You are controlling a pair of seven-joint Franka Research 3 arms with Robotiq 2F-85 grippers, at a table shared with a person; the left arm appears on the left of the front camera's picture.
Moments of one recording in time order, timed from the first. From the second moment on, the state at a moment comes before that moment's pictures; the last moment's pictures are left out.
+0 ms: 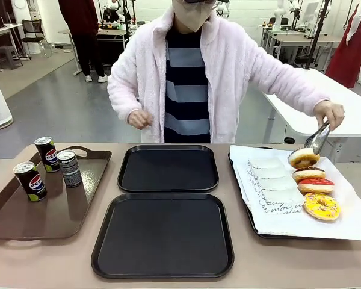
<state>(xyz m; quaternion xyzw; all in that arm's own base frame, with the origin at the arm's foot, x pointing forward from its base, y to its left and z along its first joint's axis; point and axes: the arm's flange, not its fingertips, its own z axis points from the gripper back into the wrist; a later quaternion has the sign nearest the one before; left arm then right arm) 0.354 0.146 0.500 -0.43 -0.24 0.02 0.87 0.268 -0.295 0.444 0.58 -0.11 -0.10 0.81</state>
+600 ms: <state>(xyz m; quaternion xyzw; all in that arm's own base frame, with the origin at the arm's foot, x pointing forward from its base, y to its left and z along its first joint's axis) 0.389 0.051 0.482 -0.13 -0.13 -0.04 0.98 0.268 -0.294 0.444 0.58 -0.11 -0.09 0.81</state>
